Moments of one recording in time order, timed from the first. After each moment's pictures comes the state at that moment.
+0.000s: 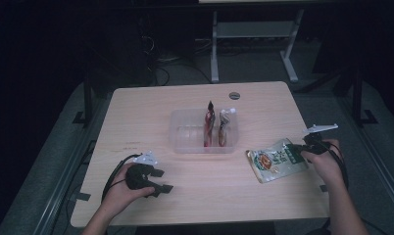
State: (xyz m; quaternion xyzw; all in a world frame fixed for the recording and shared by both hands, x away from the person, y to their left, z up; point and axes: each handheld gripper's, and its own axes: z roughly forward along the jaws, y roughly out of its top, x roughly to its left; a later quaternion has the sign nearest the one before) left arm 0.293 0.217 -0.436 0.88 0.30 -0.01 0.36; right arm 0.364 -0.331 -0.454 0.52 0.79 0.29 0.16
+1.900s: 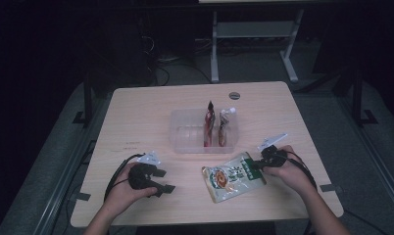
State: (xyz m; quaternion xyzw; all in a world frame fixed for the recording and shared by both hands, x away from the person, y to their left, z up) left arm 0.294 0.210 -0.438 0.88 0.30 -0.01 0.36; right arm 0.342 -0.208 -0.458 0.35 0.89 0.30 0.05
